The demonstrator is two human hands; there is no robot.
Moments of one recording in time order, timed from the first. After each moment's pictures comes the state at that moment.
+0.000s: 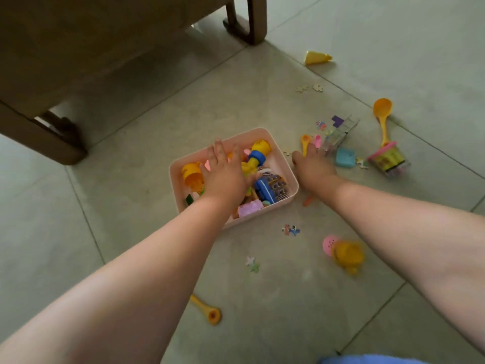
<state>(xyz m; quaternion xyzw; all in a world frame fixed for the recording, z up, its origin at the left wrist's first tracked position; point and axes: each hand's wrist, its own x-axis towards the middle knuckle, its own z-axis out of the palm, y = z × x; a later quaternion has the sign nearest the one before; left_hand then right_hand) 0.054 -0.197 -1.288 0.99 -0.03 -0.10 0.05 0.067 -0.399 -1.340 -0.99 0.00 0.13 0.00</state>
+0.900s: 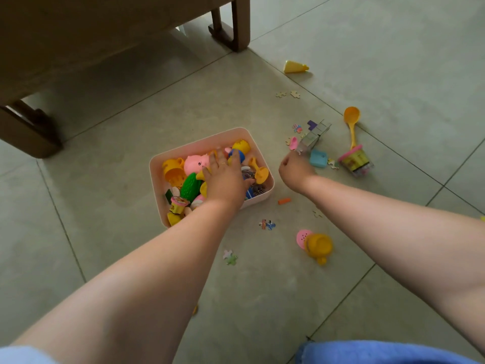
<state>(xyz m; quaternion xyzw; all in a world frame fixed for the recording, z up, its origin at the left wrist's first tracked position) 0.031 -0.235 -1.303 0.99 -0.05 -0.10 0.09 0.044 -0.405 -1.317 -0.93 0.16 0.15 0.30</state>
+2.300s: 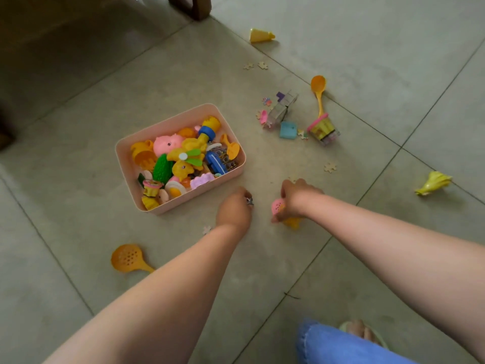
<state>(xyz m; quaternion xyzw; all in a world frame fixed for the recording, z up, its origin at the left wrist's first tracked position) -0.072 -0.275 -1.339 0.93 -0.02 -0.24 0.29 -0.076 -0.431 -1.297 -0.90 0.15 0.40 0.05</state>
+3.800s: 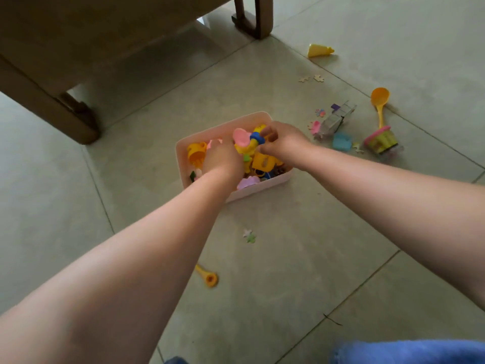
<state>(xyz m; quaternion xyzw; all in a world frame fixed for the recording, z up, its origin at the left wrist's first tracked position) 0.025 -0.202 -1.265 0.98 0.07 -0.09 0.15 0.034 -0.353 -1.261 -0.91 0.02 0.12 0.39</state>
